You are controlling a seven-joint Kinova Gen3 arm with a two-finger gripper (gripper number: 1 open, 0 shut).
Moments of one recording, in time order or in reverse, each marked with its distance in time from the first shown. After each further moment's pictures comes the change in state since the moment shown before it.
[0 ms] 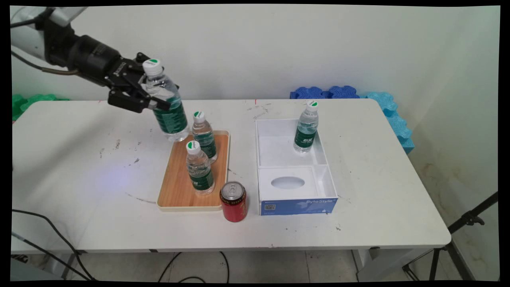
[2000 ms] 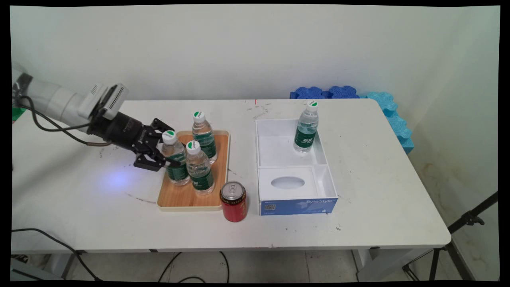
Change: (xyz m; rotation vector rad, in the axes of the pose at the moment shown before) arm -0.138 0.025 0.084 0.024 -0.116 -0.001
